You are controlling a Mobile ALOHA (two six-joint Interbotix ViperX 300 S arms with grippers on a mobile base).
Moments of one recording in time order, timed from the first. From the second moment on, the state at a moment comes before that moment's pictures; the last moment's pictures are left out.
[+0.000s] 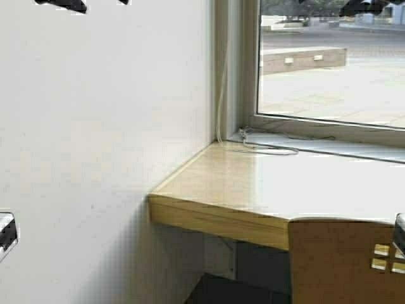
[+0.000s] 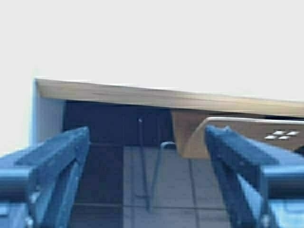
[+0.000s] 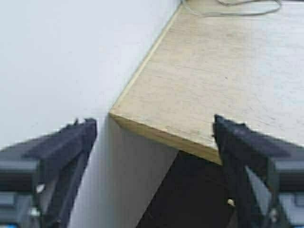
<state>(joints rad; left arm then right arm) -0.47 -0.75 0.94 -0.23 0.22 0.10 0.33 -0.51 0.91 0.21 -0.06 0.03</state>
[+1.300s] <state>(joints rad) -0.31 -1.15 1.13 0.00 0.25 0.00 0.33 -0.57 0.91 0.04 0.02 0.04</state>
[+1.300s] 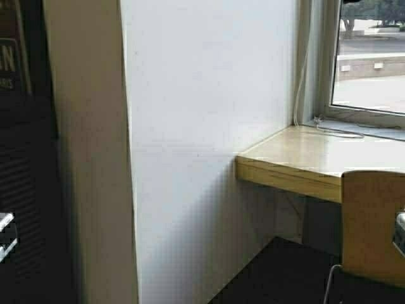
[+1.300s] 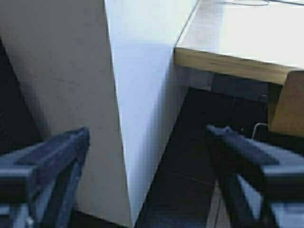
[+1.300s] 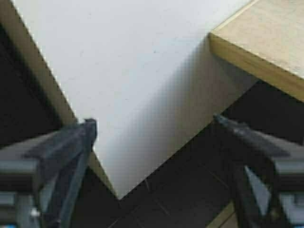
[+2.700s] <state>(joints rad) -0.30 -1.17 1.14 0.03 0.20 -0.02 0.34 -0.45 0.86 0.02 0.03 0.04</state>
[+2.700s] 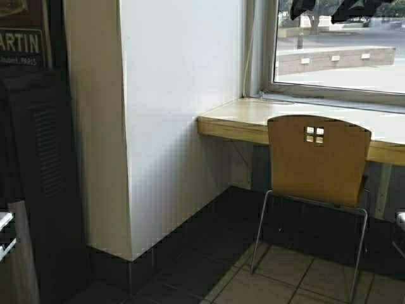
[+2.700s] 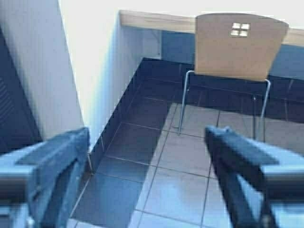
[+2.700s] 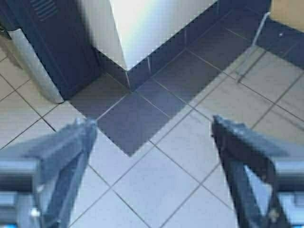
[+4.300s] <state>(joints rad) -0.30 -1.14 1.16 0.03 0.17 -0.03 0.34 -0.45 0.84 0.10 0.06 0.04</state>
